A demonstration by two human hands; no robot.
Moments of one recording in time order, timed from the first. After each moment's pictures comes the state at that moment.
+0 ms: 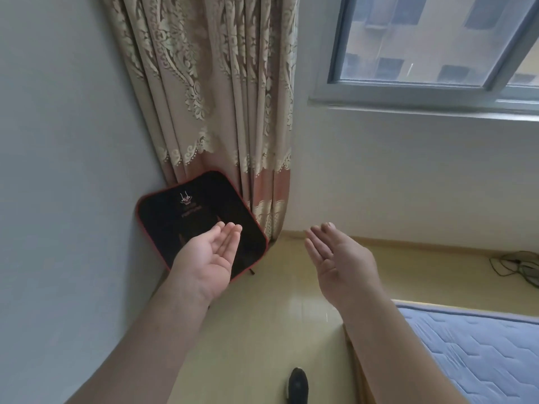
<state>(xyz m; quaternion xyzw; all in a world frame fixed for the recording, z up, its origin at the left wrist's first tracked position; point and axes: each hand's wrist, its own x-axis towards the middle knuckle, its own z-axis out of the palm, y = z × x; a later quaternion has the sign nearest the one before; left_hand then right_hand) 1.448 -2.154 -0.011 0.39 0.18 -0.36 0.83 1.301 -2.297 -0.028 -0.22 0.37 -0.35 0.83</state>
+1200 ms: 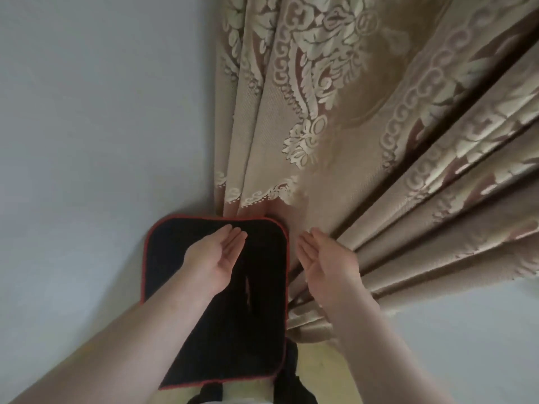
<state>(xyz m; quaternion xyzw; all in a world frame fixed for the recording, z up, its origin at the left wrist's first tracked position) 2.003 -2.408 -0.112 0.30 0.37 -0.19 0.86 1.957 -2.592 -0.072 -0.41 0.42 -0.03 0.81</state>
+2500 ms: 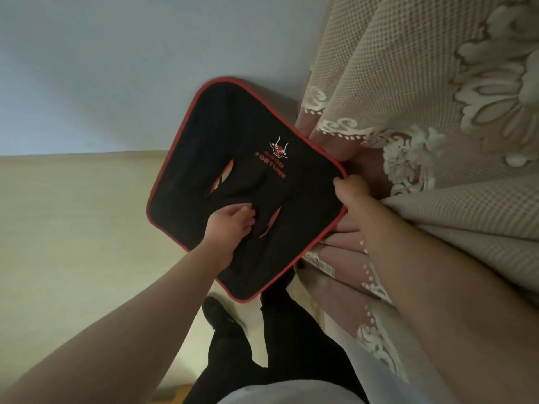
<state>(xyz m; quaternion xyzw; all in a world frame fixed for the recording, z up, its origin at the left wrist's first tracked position) 2.010 -2.526 -0.347 0.47 0.58 -0.05 0.66 2.241 -2.680 -0.401 -0.90 0.10 0.36 0.20</state>
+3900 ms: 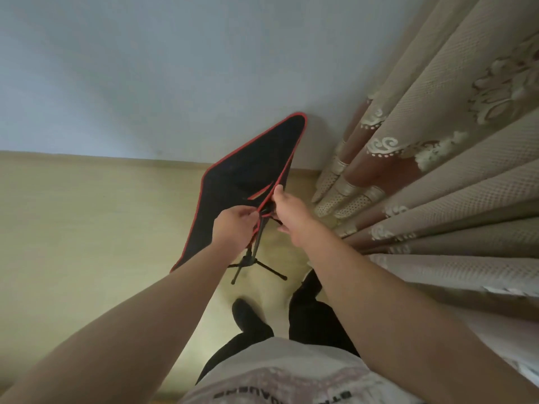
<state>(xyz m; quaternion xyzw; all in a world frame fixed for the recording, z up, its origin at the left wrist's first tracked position) 1.837 -2.489 -0.275 0.72 0.52 -0.02 0.47 1.954 -2.563 -0.259 -0.77 -0.01 0.50 0.39</state>
